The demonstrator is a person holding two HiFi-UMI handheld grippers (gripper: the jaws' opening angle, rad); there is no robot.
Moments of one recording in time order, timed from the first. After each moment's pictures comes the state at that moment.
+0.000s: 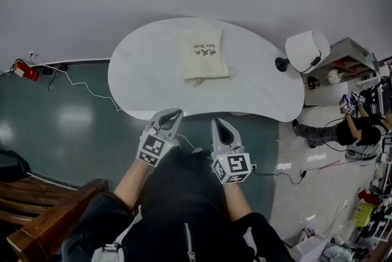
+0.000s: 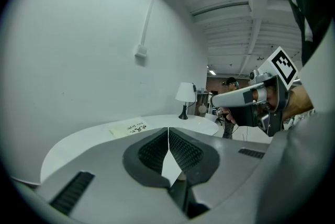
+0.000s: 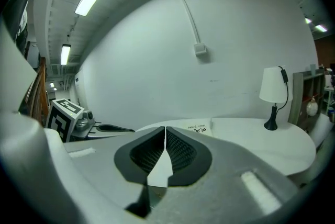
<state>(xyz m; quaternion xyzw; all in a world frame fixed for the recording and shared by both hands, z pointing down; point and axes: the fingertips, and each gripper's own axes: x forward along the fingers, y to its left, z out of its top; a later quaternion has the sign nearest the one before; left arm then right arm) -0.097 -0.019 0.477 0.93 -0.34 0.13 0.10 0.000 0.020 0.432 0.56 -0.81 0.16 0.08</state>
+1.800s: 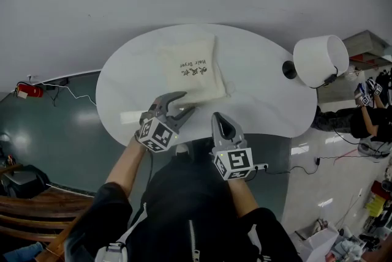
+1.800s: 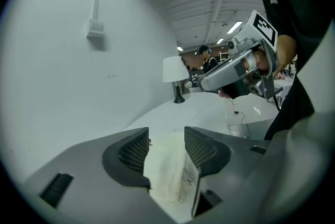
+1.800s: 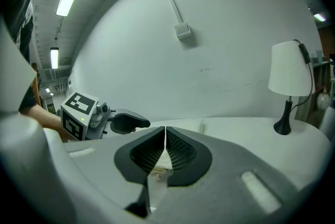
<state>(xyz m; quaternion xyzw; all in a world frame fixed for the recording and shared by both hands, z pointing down) 0.011 -0.187 0.530 0.94 -0.19 0.27 -0.06 0.075 -0.136 0.482 0.56 -0.80 0.20 0.08</state>
